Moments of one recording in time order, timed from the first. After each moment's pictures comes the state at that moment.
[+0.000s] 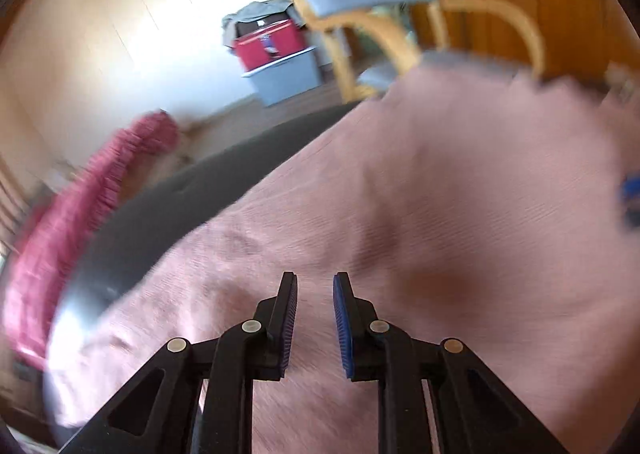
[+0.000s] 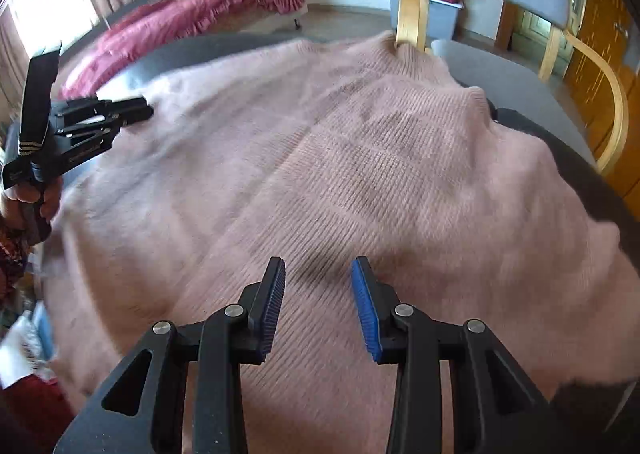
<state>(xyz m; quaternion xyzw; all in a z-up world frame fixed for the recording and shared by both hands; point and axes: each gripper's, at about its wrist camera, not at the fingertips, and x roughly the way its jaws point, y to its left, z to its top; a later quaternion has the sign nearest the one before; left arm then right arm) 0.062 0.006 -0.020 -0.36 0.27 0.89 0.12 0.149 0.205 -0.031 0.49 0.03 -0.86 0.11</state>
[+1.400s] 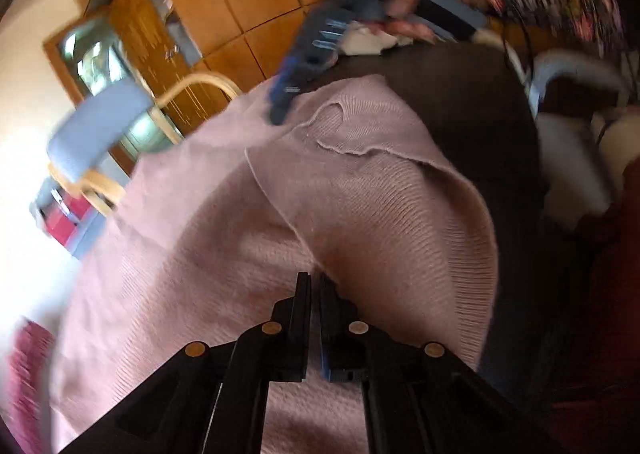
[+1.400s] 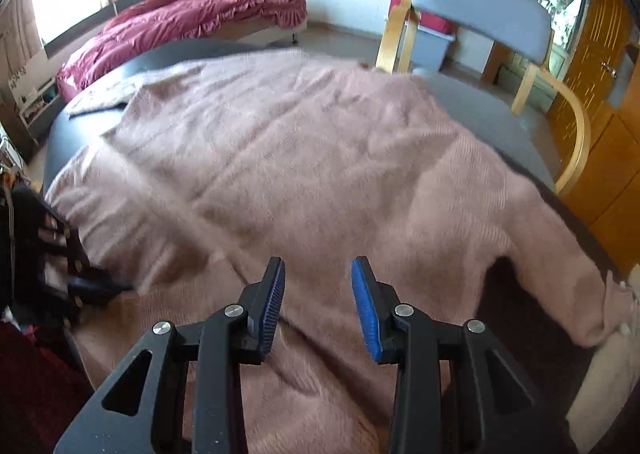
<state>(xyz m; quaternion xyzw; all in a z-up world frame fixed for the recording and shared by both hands) 0.308 0.021 -0.026 -0.22 0.36 0.72 0.55 0.223 0.229 0.002 0.47 0.08 -0.87 0.10</state>
